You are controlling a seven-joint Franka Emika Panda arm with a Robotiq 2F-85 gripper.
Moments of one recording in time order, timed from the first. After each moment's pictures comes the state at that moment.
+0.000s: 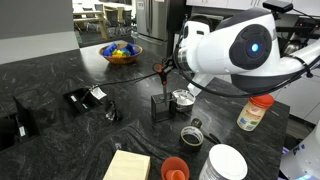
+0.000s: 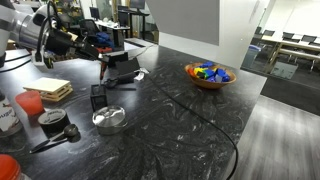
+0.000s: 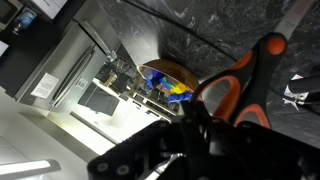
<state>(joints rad) 0.23 -0.07 0.26 -2.11 -1.31 2.17 1.25</state>
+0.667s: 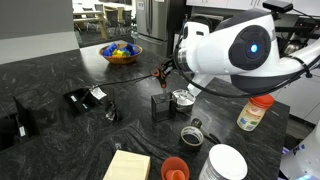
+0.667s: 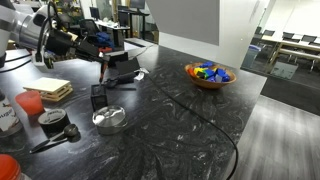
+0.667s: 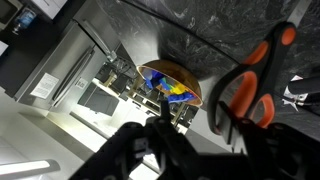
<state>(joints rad) 0.23 -0.07 0.26 -2.11 -1.31 2.17 1.25</state>
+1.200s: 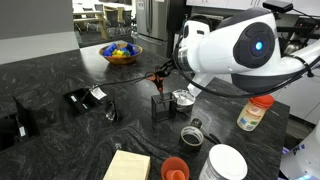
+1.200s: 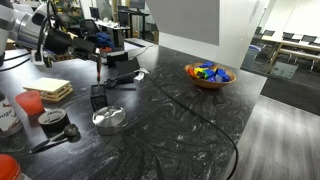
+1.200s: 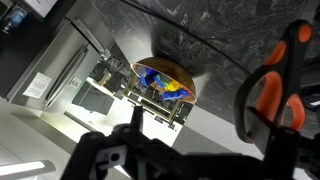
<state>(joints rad) 0.23 -0.08 0.26 -2.11 -1.30 2.21 1.25</state>
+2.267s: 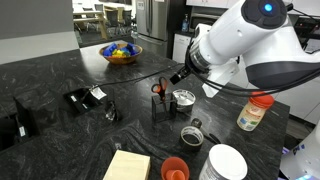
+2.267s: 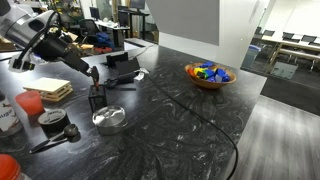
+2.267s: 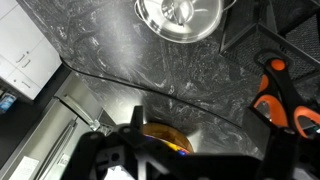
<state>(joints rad) 0.23 -0.18 0.22 -2.21 -0.86 2.23 1.09</state>
